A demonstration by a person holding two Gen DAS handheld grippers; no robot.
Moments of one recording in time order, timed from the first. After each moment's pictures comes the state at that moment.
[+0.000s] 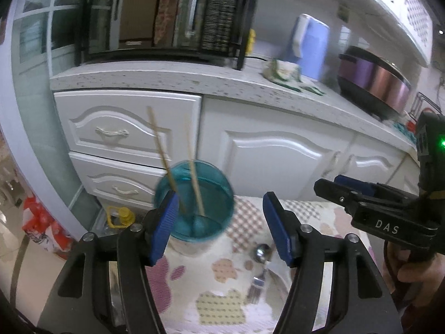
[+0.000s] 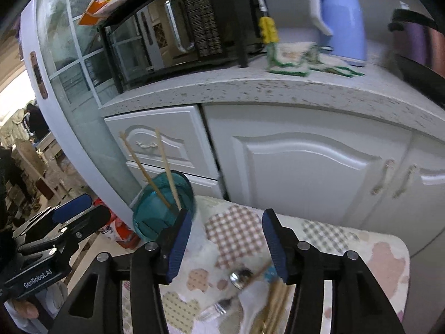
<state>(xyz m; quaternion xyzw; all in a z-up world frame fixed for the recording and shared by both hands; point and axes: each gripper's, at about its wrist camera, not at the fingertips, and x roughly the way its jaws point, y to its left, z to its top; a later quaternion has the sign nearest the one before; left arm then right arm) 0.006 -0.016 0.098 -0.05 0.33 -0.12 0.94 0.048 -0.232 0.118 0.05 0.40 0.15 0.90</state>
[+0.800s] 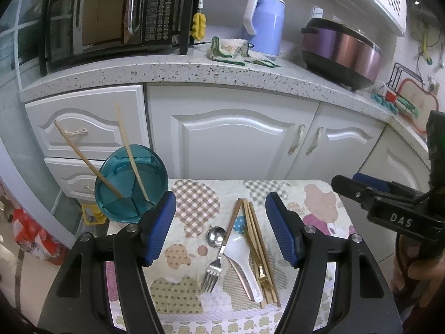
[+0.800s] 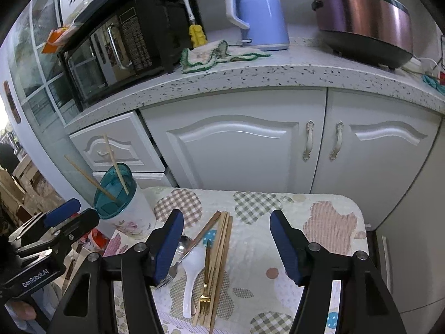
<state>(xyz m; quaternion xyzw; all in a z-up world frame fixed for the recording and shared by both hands) -0.017 -0.097 0.088 -0.01 0.35 -0.17 0.92 -0.017 -0.329 0.116 0.09 0.41 0.05 0.91</state>
